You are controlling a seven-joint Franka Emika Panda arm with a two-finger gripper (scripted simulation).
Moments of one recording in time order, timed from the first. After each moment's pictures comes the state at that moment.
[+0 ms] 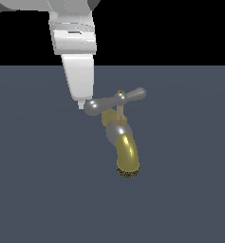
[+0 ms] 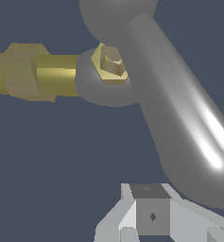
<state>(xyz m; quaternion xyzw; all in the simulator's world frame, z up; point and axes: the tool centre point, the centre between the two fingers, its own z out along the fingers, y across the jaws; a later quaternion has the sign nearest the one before) -0.096 0.079 0.199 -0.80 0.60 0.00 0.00</state>
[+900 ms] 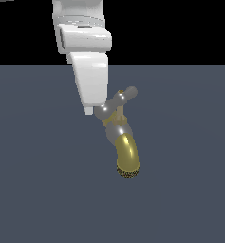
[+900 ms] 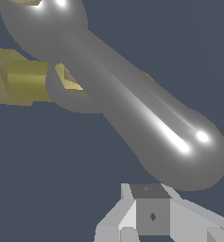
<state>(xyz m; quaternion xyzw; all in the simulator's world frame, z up) -0.133 0.056 0.199 -0.81 0.59 0.00 0.00</state>
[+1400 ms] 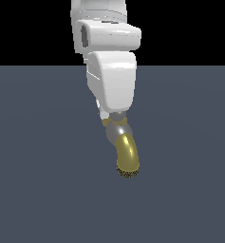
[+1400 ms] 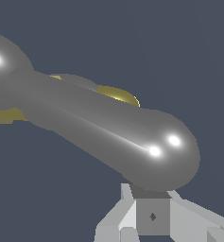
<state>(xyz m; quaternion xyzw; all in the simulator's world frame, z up) -0.155 0.020 0.199 -0.81 0.59 0.00 0.00</state>
